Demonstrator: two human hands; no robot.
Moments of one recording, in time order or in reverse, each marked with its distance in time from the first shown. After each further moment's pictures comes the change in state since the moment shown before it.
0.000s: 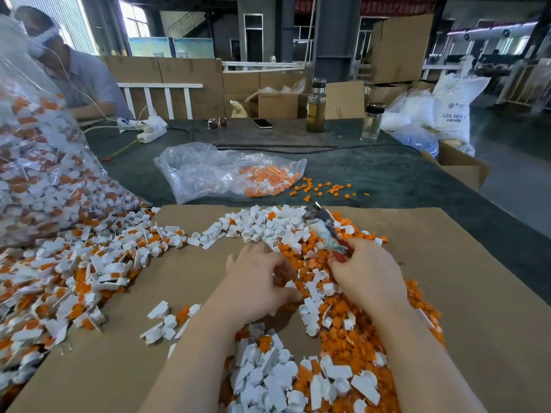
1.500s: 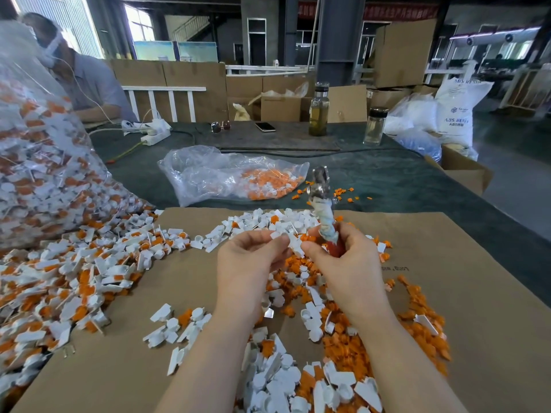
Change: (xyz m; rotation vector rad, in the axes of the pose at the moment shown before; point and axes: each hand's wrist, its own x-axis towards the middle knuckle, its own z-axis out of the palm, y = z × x) left_hand -0.001 0.022 -0.005 -1.362 0.463 -0.334; right_hand -0.016 -0.032 0.002 0.789 0.112 -0.179
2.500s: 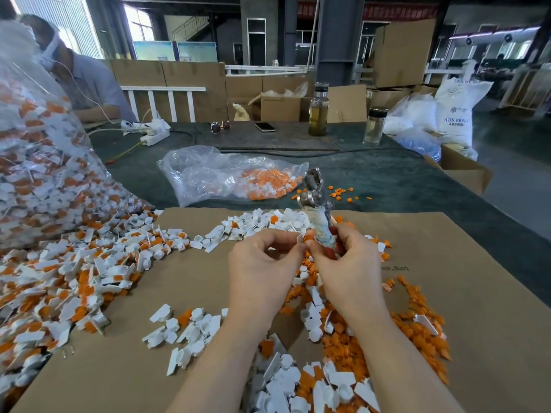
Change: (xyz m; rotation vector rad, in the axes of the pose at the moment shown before) left_hand -0.008 -0.006 0.011 0.420 -0.011 0.251; right_hand -0.002 0.000 0.003 -0.217 0.093 -0.084
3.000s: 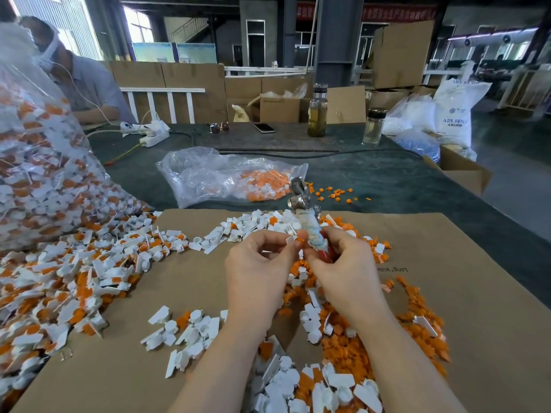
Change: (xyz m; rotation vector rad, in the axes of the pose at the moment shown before) left_hand 0.003 -0.005 0.003 -0.032 0.075 -0.064; right_hand 0.004 0.002 -0.003 0.046 -0.171 0.005
